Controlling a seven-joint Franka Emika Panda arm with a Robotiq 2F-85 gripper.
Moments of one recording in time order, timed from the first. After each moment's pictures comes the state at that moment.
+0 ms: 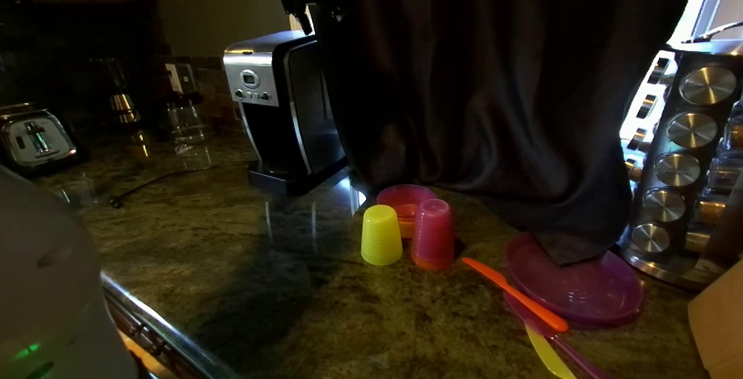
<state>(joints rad) 0.01 -0.35 0.16 -2.12 -0.07 2.20 0.27</state>
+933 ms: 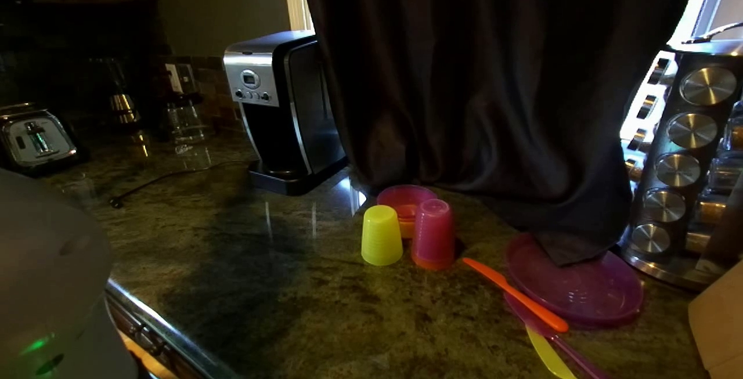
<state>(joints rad) 0.08 -0.37 0.32 -2.04 -0.28 2.54 0.23</state>
